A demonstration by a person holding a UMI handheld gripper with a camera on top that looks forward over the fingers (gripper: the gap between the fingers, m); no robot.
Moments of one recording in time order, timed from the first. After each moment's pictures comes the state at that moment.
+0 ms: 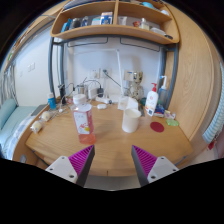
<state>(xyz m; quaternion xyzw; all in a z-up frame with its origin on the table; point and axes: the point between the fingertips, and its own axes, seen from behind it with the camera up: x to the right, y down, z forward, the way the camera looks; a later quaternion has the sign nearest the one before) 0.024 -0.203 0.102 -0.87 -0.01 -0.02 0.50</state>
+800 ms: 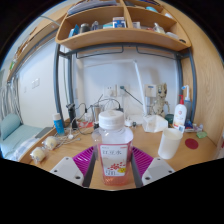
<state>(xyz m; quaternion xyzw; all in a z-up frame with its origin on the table) -0.087 -0.050 0.092 -0.79 0.00 0.04 0.61</state>
